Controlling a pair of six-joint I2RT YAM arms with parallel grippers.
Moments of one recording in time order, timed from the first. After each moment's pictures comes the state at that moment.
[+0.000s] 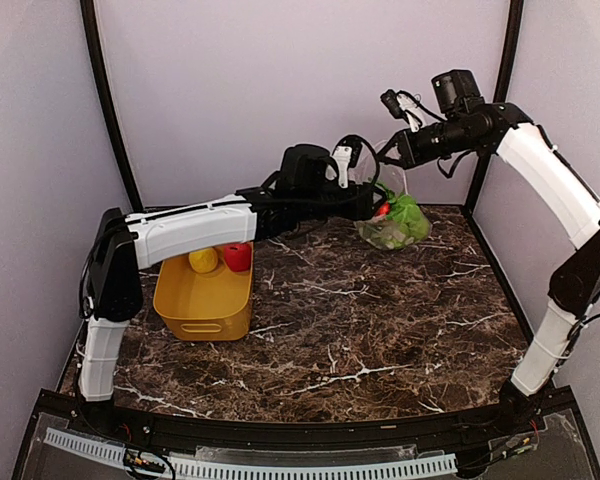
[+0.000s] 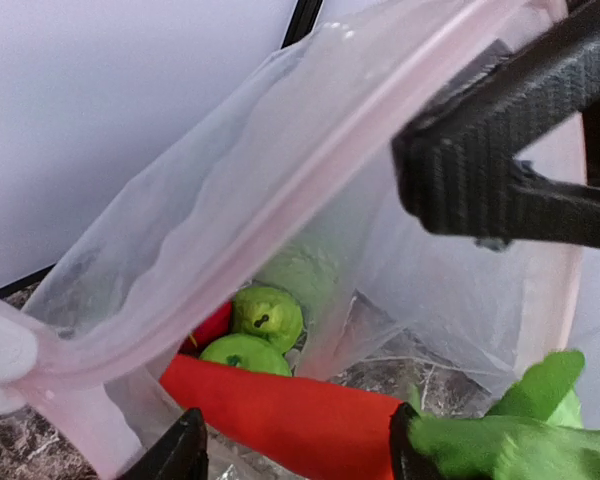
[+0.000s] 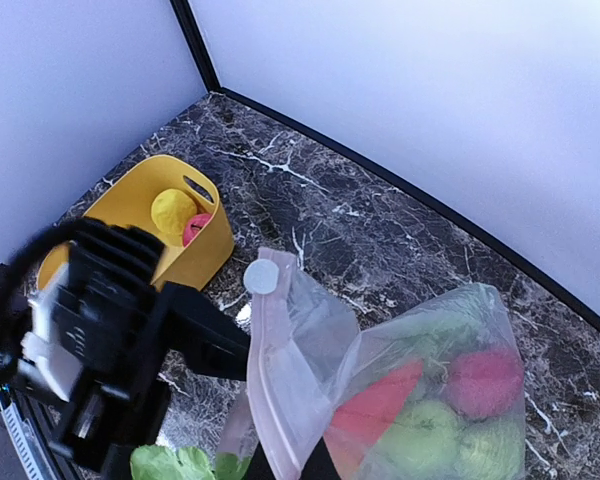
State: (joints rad) left arm -0.90 2.18 2.00 -0.02 0.07 -0.32; right arm 0.44 1.72 2.02 -0.93 -0.41 -0.08
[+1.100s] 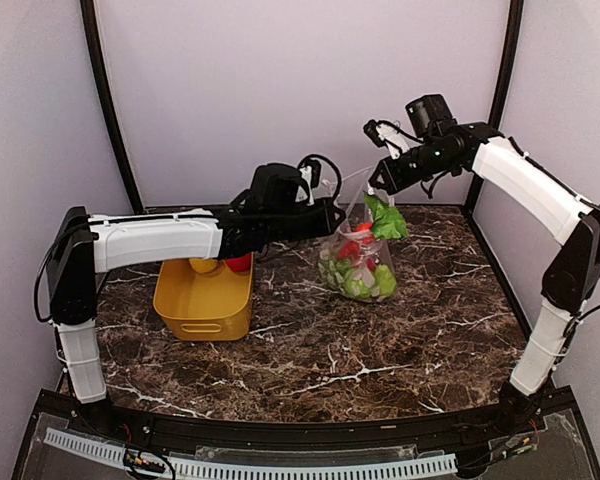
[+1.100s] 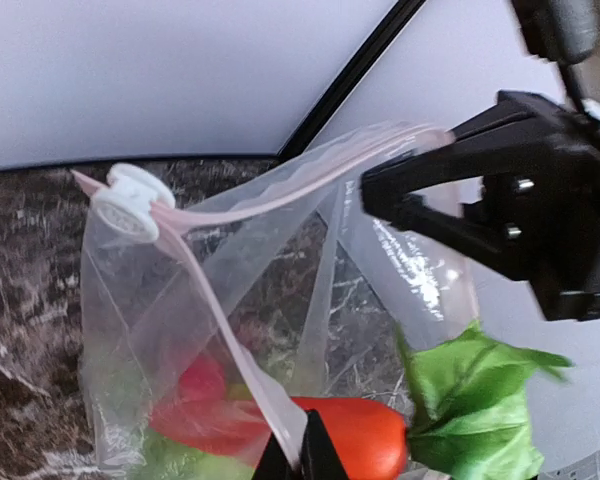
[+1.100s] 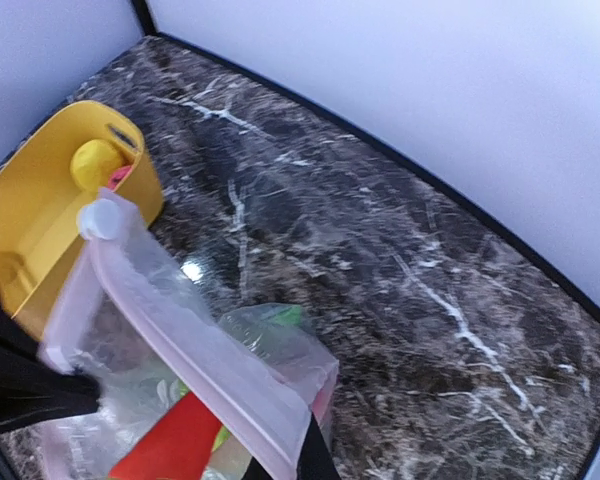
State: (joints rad) left arm -0.90 1.92 1.58 0.03 -0.02 -0.63; right arm 0.49 1.77 1.87 -0.84 -0.24 -0.13
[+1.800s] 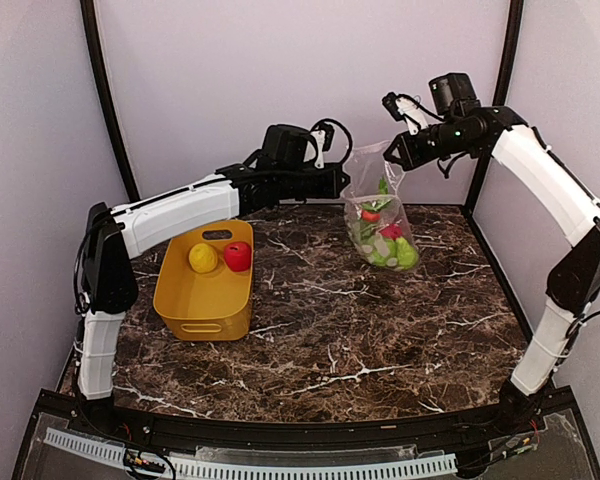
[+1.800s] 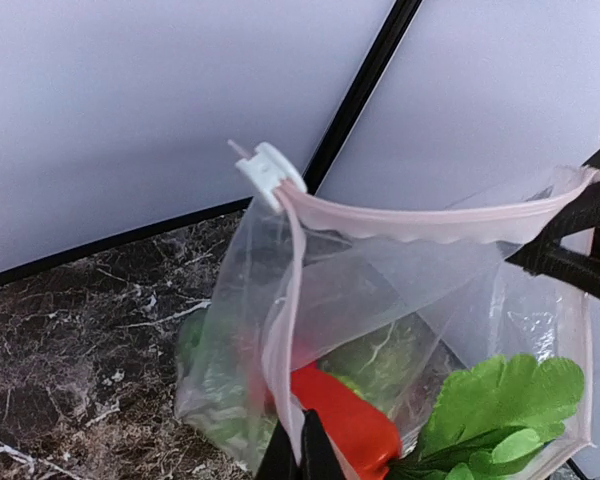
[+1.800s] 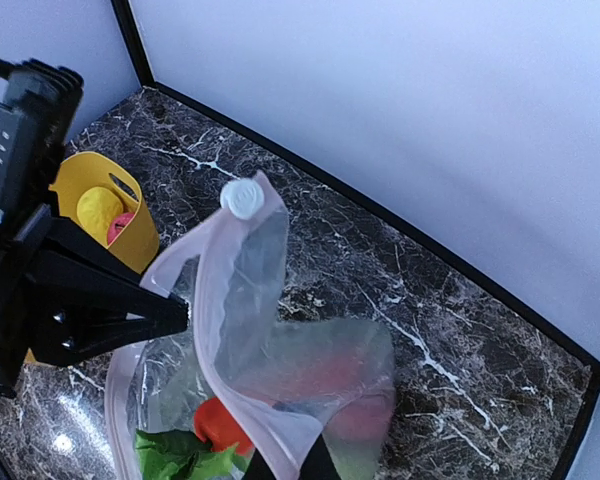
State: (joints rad) left arm -0.82 2.14 2.08 -0.22 0.04 -0.40; right arm 0.43 1.74 2.00 -0.88 -0.24 -0.15
